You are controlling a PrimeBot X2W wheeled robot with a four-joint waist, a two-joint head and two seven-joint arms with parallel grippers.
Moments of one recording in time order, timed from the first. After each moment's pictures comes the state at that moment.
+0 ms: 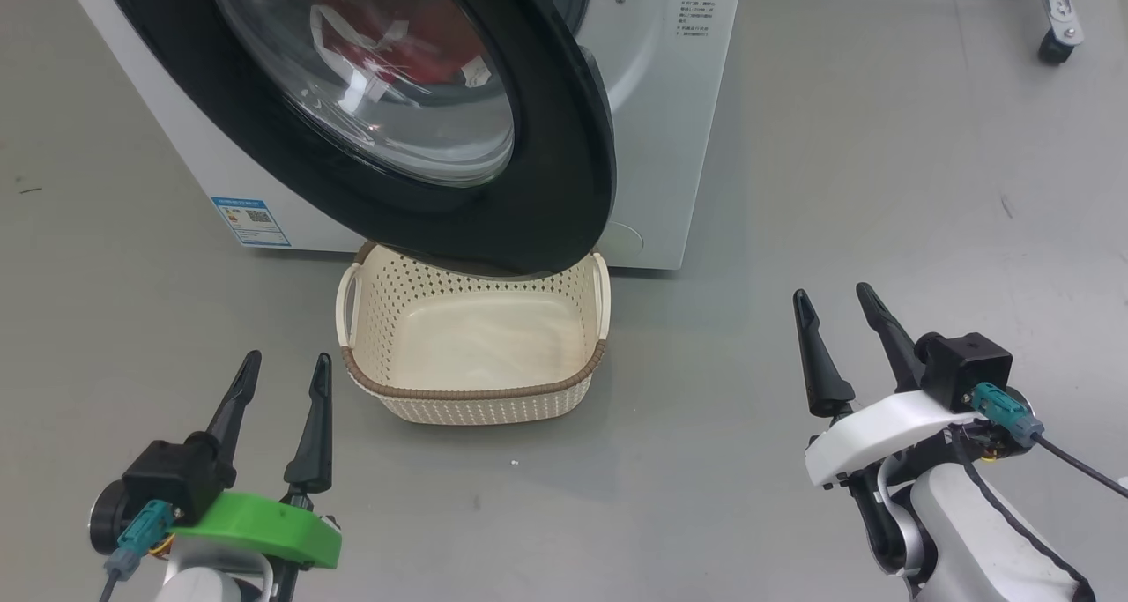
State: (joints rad) left arm -0.10 0.09 -0.13 0.23 -0.38 -0.13 -0.25; right arm -0.24 -0.22 0.45 0.30 0.59 -0.03 -0.24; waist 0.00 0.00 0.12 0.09
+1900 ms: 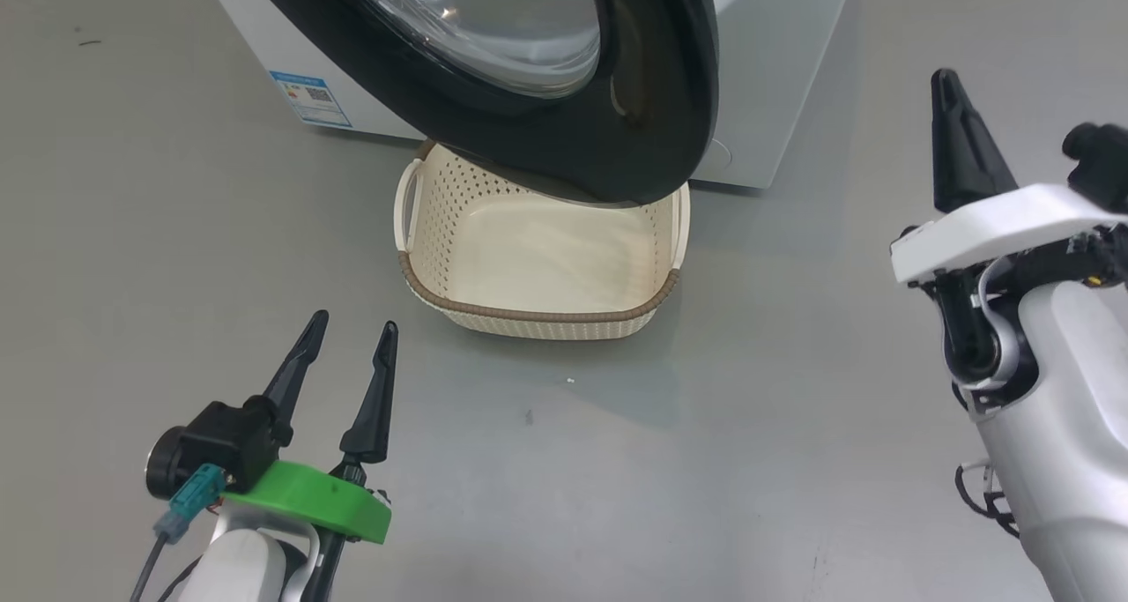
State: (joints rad) left arm -0.17 0.09 -0.25 0.21 -0.40 -0.13 -0.25; right arm -0.48 -0.25 0.30 0.22 0.72 -0.01 -0.12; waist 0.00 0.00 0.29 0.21
